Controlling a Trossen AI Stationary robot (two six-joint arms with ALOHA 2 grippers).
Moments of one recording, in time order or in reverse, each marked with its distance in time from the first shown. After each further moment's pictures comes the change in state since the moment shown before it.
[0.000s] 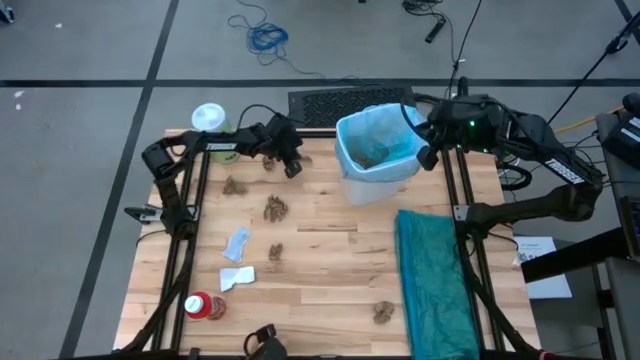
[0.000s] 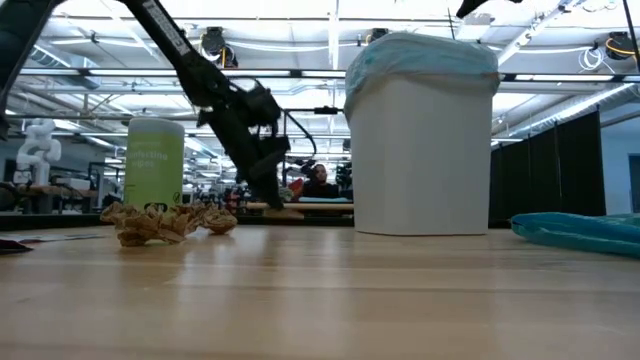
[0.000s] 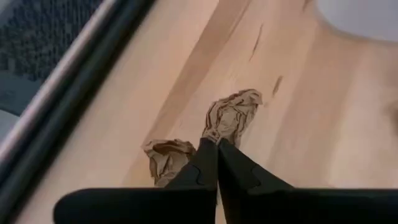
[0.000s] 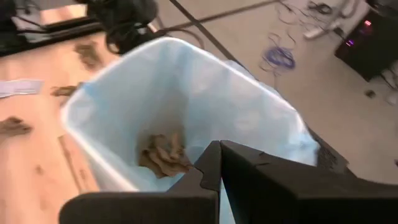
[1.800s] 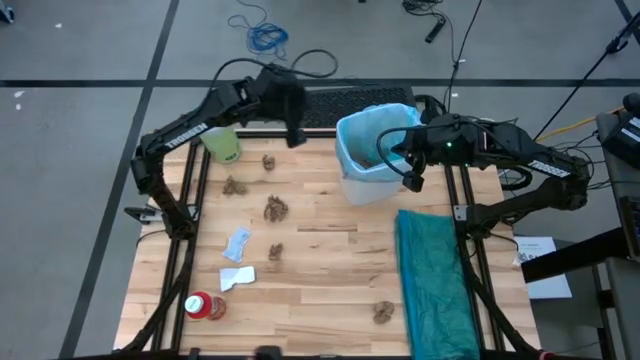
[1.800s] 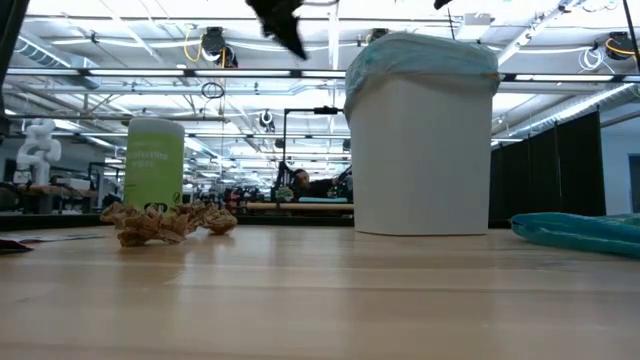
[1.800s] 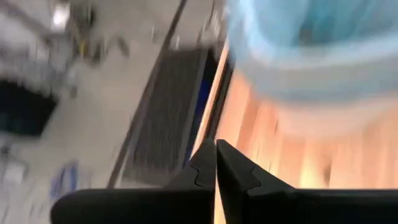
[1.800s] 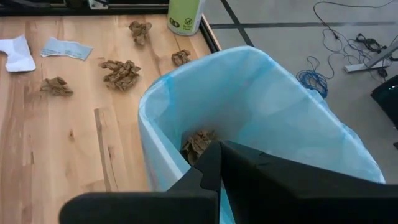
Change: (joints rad) left arm -0.187 -0.102 0.871 -0.799 -0.304 0.172; right arm 0.185 0.096 0.000 0.047 0.004 -0.108
